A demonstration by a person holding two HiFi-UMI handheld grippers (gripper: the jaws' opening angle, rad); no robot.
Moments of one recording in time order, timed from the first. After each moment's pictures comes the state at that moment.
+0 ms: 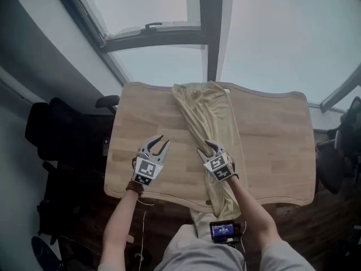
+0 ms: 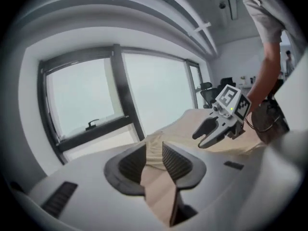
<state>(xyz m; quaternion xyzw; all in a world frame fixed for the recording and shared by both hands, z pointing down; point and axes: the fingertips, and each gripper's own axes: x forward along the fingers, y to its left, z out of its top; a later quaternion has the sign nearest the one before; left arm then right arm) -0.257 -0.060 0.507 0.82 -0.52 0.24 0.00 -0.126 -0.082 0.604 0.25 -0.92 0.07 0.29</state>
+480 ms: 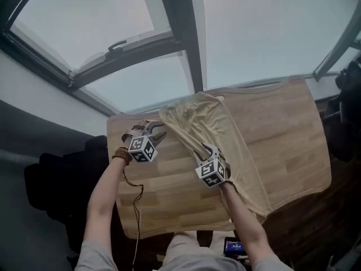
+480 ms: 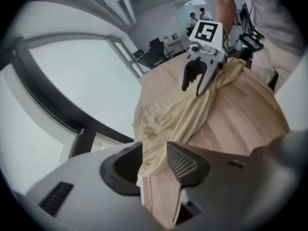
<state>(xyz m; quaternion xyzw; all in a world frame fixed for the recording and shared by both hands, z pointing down) -0.298 -0.292 0.610 0.83 -0.14 0.49 -0.22 -0.179 -0.211 0.648 0.39 -0.86 0.11 0.30</state>
